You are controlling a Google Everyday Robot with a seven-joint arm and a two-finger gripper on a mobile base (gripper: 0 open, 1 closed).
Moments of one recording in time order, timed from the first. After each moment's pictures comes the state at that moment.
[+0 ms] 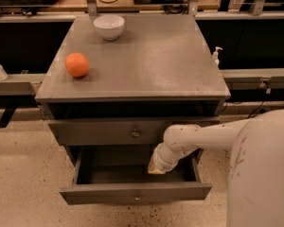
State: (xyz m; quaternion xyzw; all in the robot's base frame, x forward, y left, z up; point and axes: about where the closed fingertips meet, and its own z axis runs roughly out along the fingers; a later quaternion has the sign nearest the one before) arm 0.539 -0.055 0.463 -0.71 0.68 0.10 0.16
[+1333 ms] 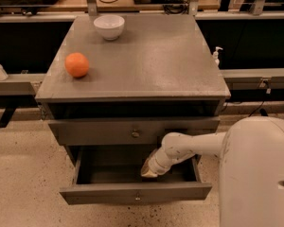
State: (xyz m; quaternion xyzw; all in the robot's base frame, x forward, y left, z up) arm 0.560 -0.028 0.399 -0.68 0.69 0.14 0.20
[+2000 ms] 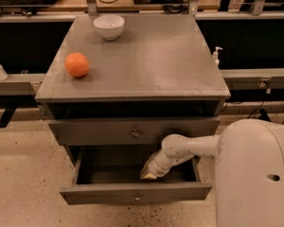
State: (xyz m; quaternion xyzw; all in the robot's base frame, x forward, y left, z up) arm 0.558 -0.024 0.373 -0.68 0.69 0.17 0.19
